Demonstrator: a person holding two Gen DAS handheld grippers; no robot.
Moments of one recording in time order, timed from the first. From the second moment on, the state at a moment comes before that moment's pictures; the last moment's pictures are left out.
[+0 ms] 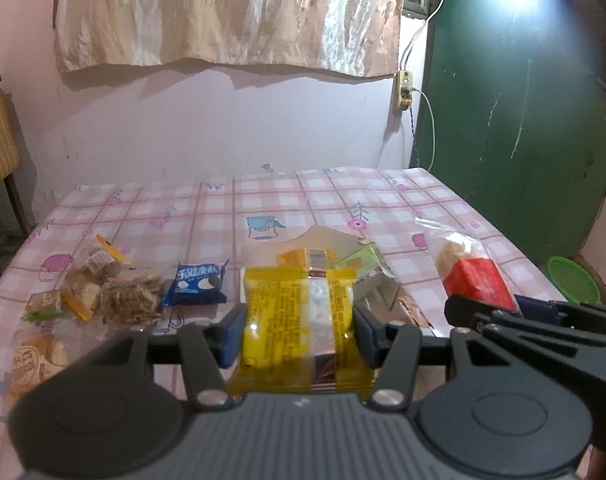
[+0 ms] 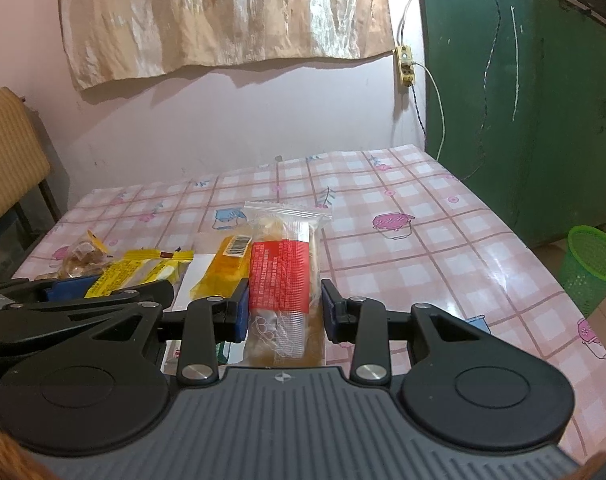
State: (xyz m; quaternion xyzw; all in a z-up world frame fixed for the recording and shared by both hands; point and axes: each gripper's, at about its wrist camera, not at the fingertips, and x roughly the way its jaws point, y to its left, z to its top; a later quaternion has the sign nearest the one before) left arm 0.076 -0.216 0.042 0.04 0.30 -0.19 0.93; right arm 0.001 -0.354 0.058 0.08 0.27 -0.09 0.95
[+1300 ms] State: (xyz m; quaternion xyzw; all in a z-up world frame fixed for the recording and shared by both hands) left arm 0.107 -0.207 0.026 0.02 0.33 -0.19 0.93; right arm 0.034 -0.373 0.046 0.08 0.27 -0.09 0.95
